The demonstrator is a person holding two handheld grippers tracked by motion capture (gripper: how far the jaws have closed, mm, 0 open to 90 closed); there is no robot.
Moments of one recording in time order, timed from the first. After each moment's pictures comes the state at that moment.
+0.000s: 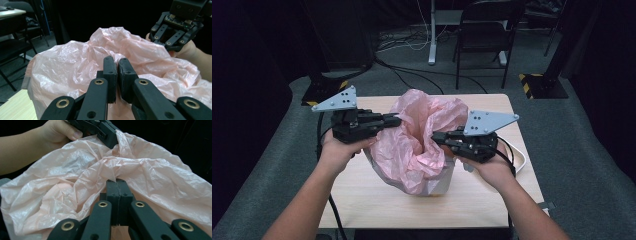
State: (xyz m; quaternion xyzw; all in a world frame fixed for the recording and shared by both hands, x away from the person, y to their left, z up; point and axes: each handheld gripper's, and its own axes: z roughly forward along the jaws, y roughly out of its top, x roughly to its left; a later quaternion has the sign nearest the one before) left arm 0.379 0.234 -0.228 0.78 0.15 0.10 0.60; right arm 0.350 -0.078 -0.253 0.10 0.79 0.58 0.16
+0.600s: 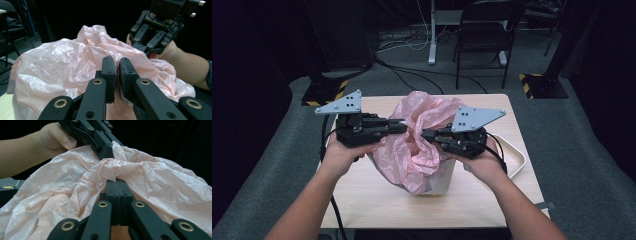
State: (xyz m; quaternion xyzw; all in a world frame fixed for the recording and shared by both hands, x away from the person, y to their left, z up) left arm 0.377 0.225 -0.236 0.78 0.12 0.05 0.61; right arm 0.357 -0.058 -0.249 0.09 0.80 0.58 0.16
